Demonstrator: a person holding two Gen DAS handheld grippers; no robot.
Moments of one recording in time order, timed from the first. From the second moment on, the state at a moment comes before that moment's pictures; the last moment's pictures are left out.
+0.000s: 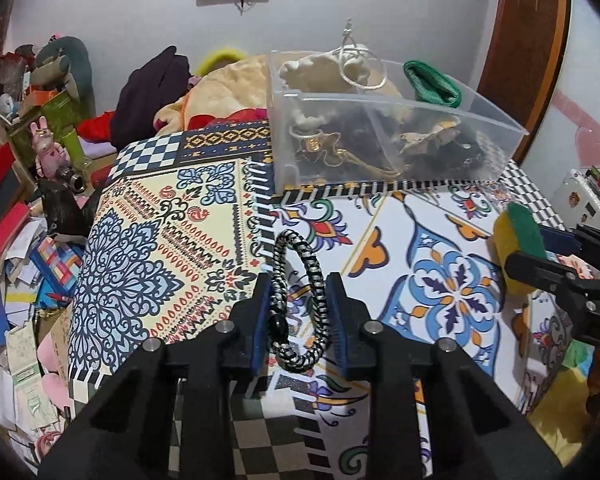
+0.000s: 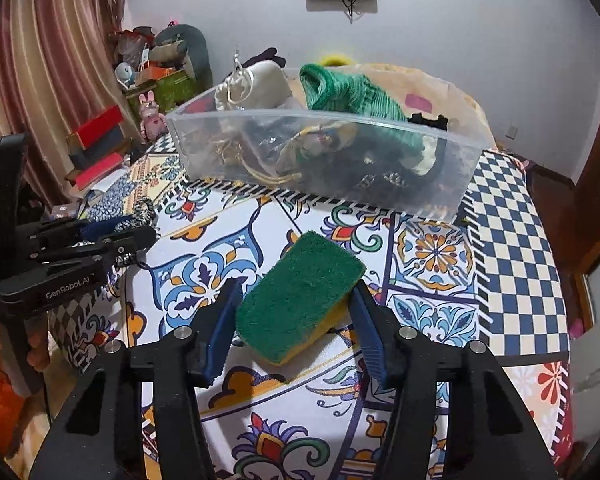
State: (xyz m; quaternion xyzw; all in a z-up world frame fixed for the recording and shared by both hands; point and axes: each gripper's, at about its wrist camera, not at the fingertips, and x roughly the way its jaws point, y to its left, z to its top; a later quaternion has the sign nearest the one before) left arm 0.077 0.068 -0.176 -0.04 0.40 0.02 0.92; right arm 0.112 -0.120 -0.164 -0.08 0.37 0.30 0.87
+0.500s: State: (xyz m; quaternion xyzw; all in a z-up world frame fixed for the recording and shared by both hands) left arm 0.087 0.053 -0.109 -0.04 0.32 -0.01 0.95; right arm 0.125 -0.133 -0.114 -0.07 0.31 0.28 0.90
